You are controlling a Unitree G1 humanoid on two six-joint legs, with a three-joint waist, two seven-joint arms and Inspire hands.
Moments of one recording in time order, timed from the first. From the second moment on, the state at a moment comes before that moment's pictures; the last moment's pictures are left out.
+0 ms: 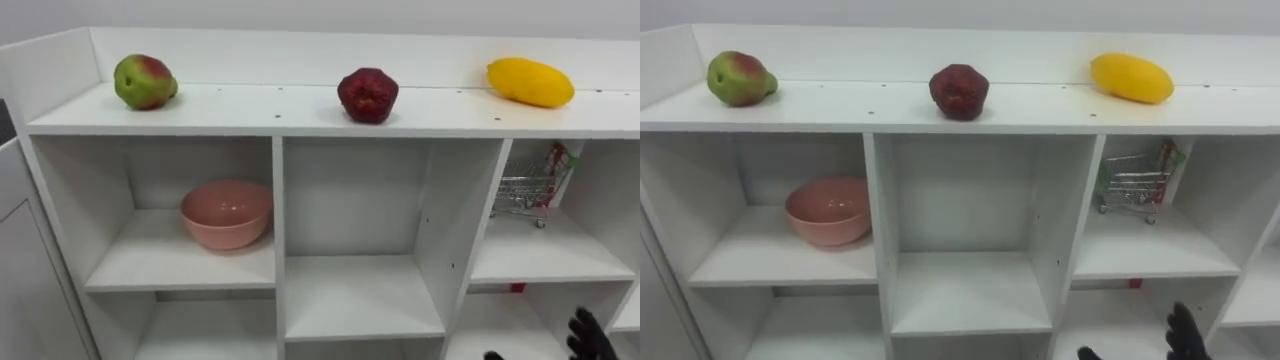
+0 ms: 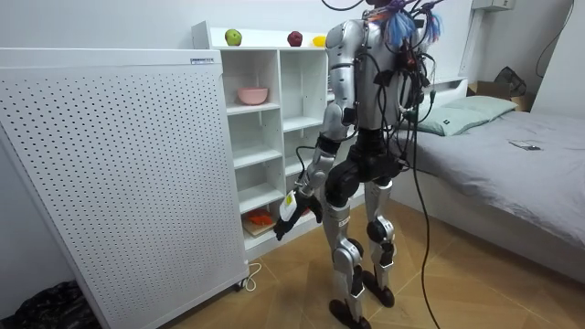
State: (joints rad) left arm 0.27 0.16 0.09 1.02 0.47 0.03 0.22; right arm 0.09 -0.19 -0.14 0.02 0.20 -0.06 -0.28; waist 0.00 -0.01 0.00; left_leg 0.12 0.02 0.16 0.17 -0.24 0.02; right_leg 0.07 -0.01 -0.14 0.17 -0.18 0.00
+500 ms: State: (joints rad) left arm 0.29 0.16 0.08 1.02 0.49 0.02 0.19; right arm -0.05 -0.21 -0.14 -0.37 0.11 -0.10 -0.29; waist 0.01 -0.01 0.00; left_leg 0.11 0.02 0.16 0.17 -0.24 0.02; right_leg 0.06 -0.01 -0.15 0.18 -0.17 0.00
